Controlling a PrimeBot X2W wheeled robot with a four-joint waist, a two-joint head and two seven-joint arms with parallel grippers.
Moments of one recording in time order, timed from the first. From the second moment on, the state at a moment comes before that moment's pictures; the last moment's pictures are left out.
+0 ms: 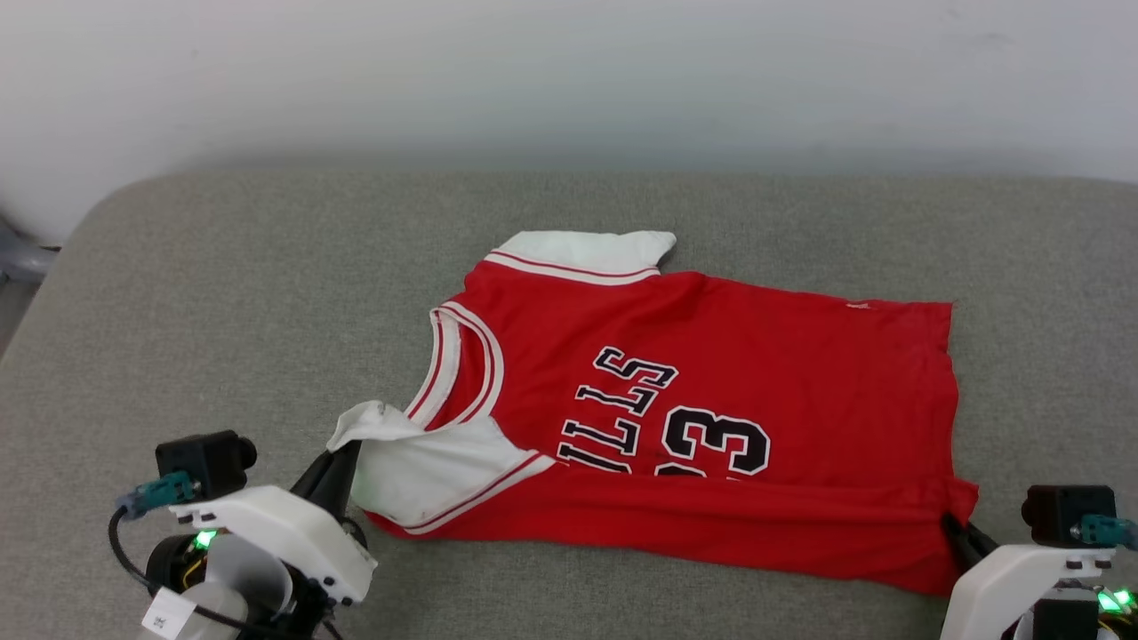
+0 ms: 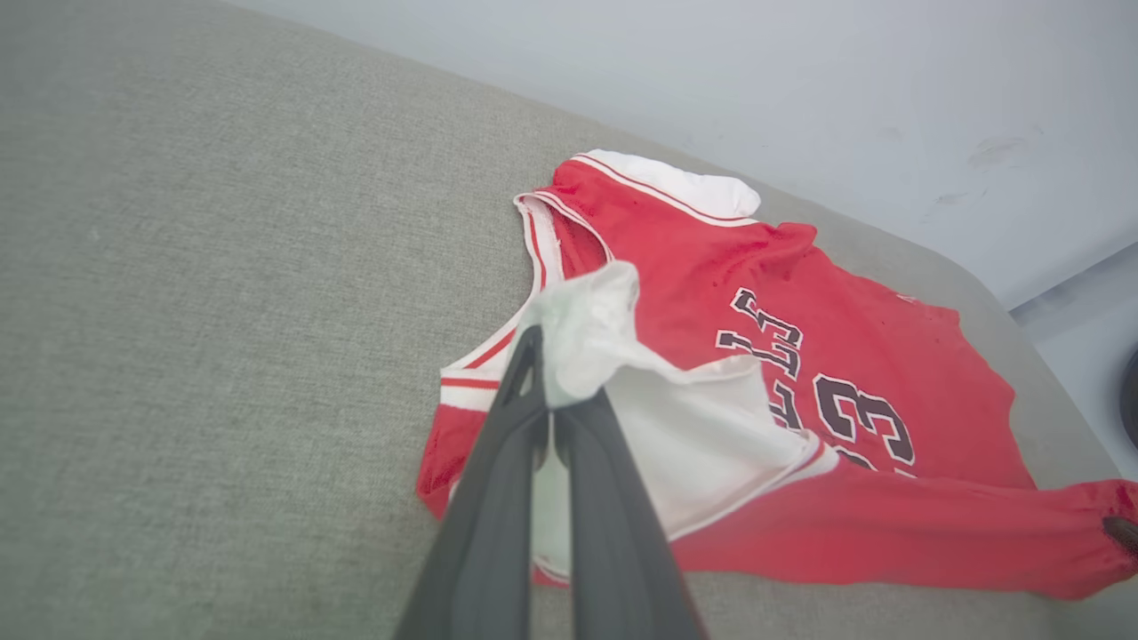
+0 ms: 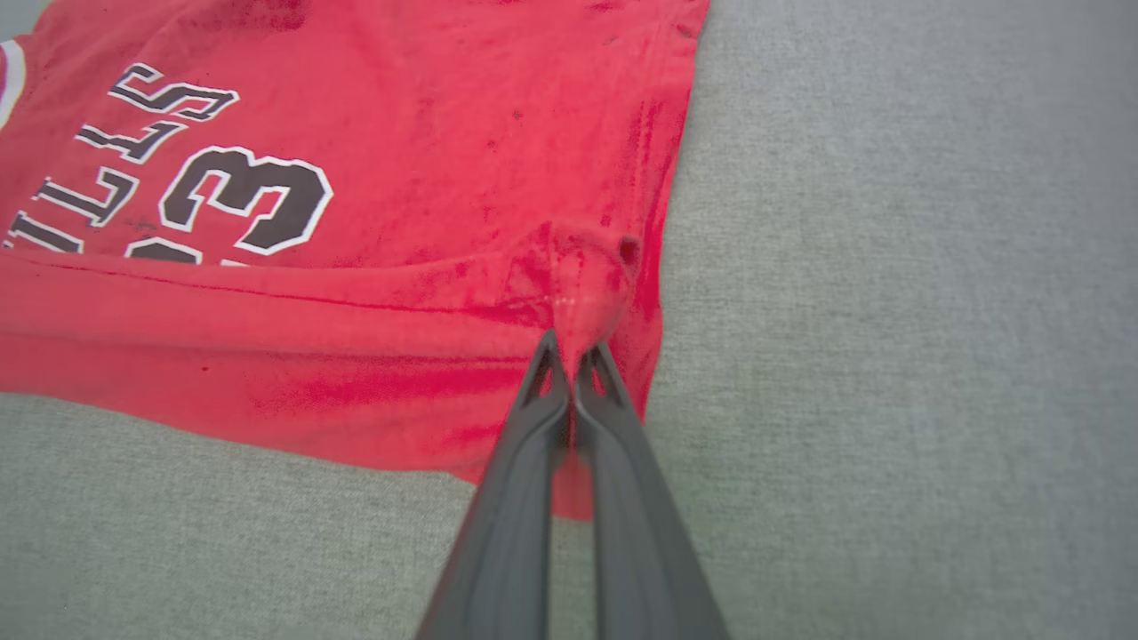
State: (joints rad) left arm -0.16 0.59 -0.55 0.05 -1.06 0.22 -0.08; right arm 0.08 -0.08 -0.15 0.02 0.15 0.13 0.40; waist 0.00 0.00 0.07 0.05
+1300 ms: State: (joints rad) left arm -0.42 0.59 -0.62 0.37 -1.12 0.04 0.18; right arm -0.05 -0.05 -0.11 0.06 0.09 0.13 0.02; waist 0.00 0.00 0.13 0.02
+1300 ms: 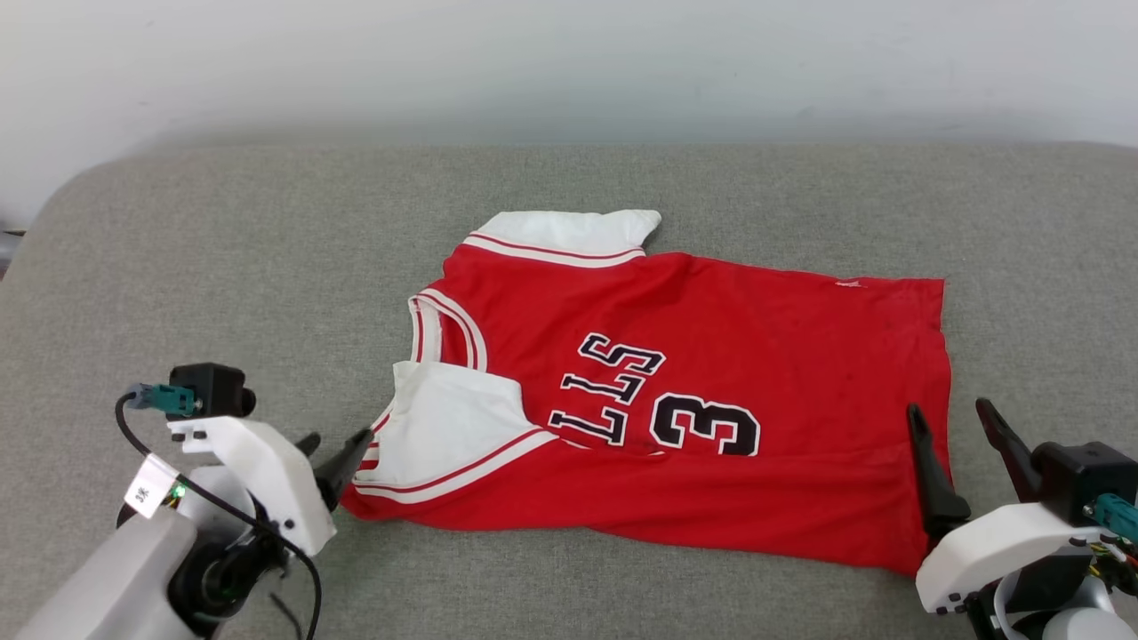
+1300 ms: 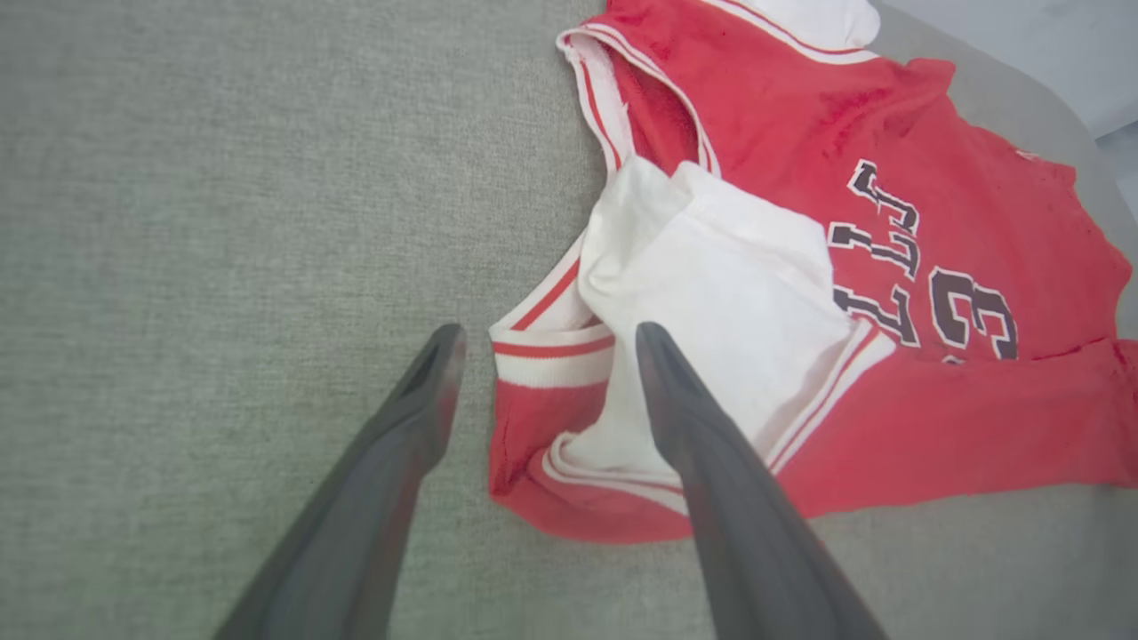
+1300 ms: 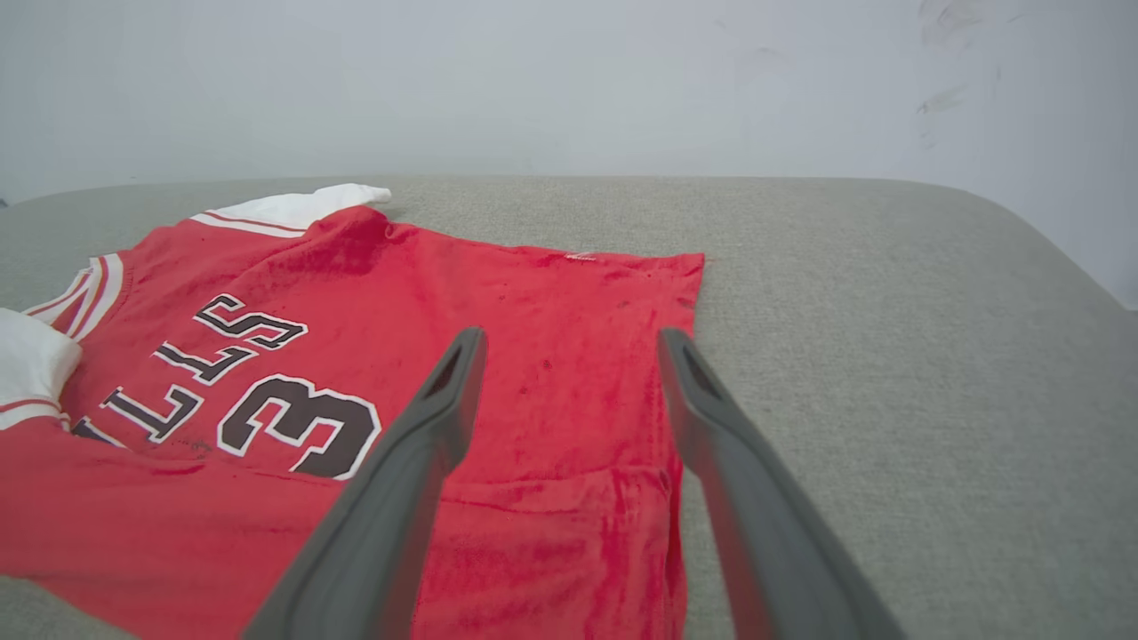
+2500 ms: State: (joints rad) left arm -0.37 0.69 -0.66 0.16 -1.19 0.12 0.41; right arm 0.00 -0.11 -0.16 0.00 0.21 0.13 0.57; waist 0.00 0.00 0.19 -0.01
